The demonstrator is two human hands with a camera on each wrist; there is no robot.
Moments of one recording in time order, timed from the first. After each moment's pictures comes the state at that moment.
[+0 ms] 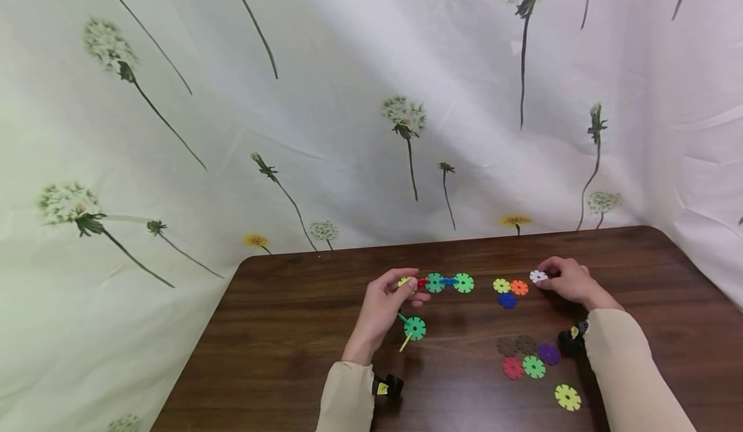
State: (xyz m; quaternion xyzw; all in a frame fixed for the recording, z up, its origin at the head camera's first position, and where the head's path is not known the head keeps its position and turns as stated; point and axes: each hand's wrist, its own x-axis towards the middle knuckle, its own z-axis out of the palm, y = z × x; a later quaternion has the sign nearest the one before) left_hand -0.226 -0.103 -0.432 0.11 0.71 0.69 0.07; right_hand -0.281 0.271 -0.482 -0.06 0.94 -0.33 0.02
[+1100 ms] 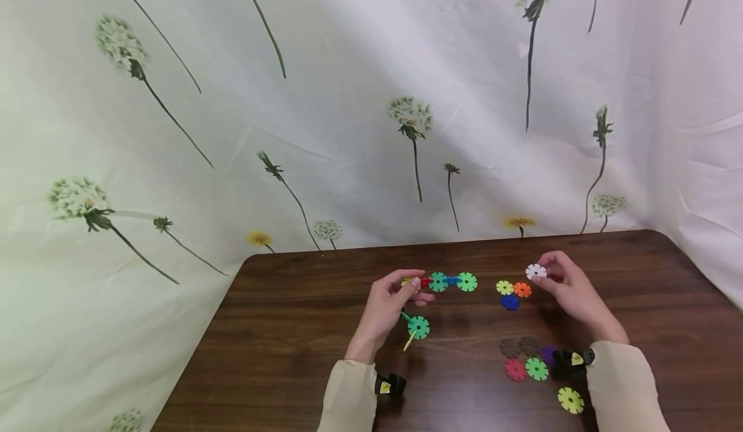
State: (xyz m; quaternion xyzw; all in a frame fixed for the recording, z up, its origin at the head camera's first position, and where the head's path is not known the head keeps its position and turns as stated) left_hand -0.225 -0.106 -0.432 0.13 0.70 0.69 0.08; right_hand -0.245 0.242 -0.466 -0.08 0.87 -0.48 -0.05
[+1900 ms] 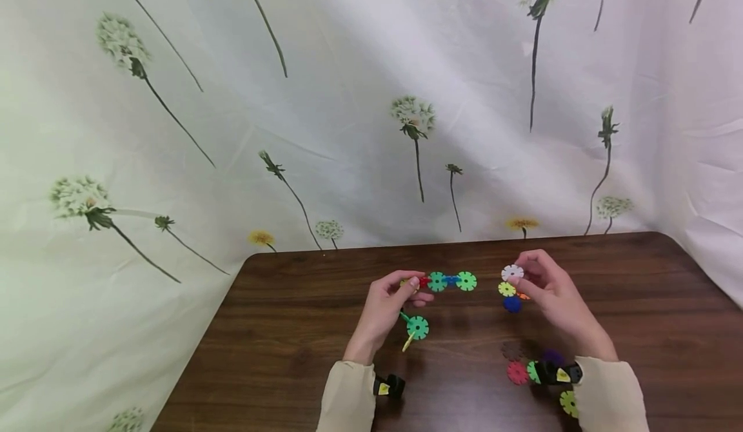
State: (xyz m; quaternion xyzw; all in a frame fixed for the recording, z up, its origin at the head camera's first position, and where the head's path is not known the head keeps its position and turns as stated) left_hand -0.223 -0.108 -0.430 0.13 0.71 0.69 0.07; right_hand -0.217 0.193 -0.434 -0.16 0.82 -0.55 -0.10
